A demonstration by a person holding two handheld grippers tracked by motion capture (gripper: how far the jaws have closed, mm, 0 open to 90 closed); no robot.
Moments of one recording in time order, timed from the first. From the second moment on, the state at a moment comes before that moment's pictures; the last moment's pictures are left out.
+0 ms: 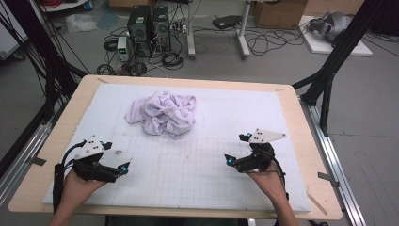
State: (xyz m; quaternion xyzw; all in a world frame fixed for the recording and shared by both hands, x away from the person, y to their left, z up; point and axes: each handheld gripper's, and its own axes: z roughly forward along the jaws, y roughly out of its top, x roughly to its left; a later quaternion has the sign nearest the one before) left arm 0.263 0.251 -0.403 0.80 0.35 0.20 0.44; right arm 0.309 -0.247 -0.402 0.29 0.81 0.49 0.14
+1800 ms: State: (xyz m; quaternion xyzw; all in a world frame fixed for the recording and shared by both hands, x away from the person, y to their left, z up) left arm 0.263 0.250 -0.401 0.80 0.34 0.20 0.46; right arm 0.447 -0.097 -0.348 0.22 0.85 0.46 0.11
